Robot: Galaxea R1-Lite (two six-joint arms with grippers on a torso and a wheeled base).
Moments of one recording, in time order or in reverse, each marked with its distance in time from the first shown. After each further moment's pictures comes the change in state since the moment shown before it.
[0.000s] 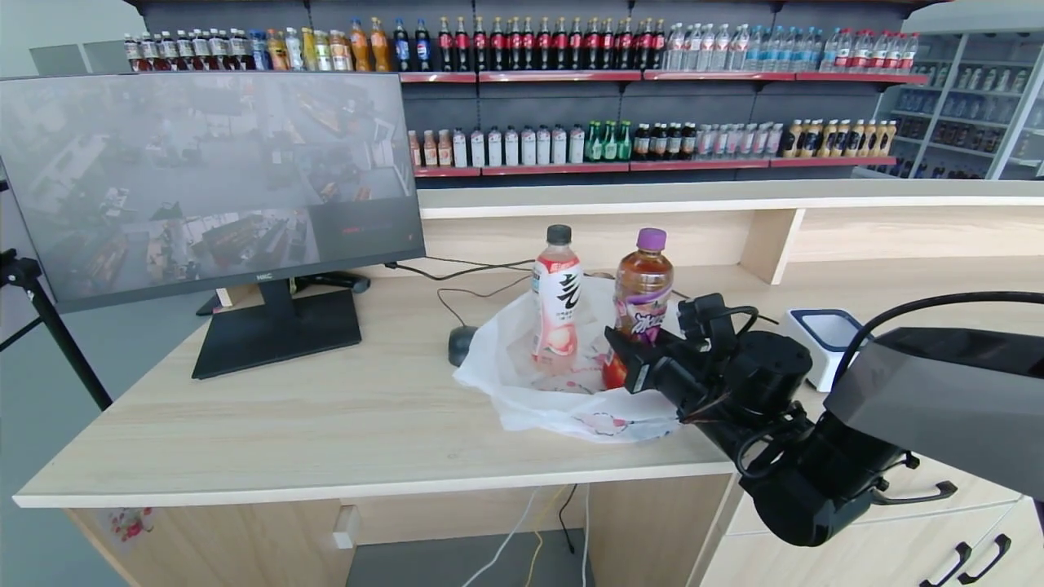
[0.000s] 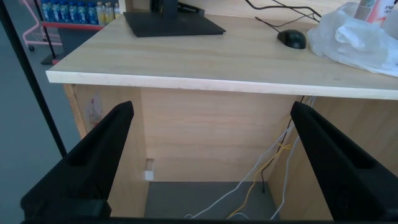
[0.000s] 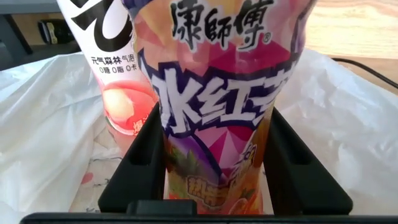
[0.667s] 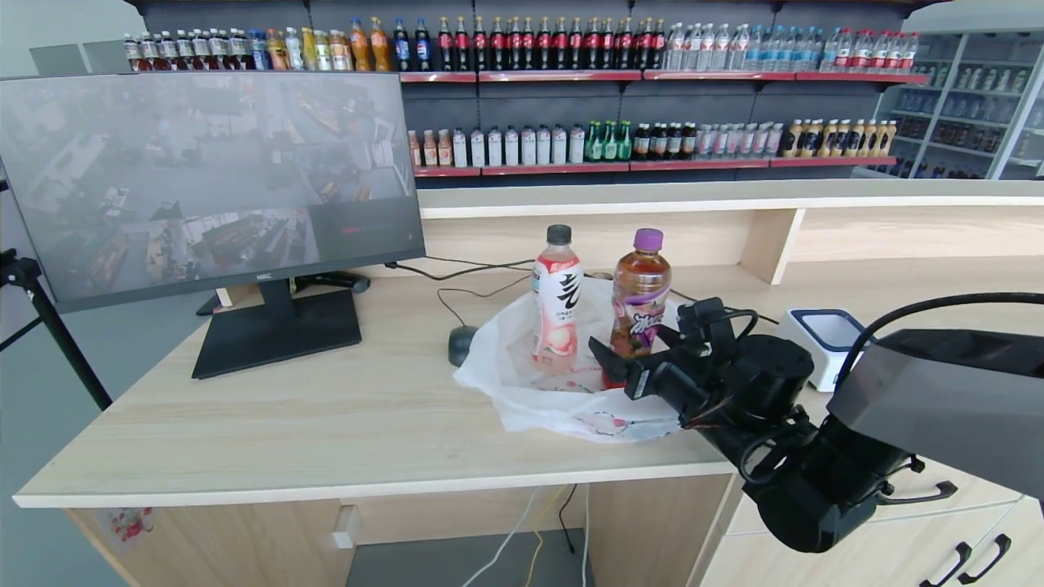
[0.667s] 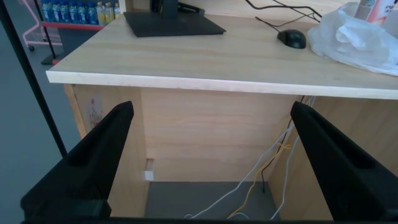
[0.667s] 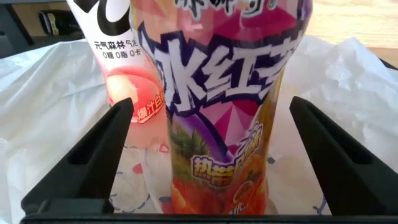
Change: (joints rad) left arm 0.000 0.000 0.000 0.000 0.000 0.002; right arm 0.007 -0.015 0.027 0.002 0.000 0.001
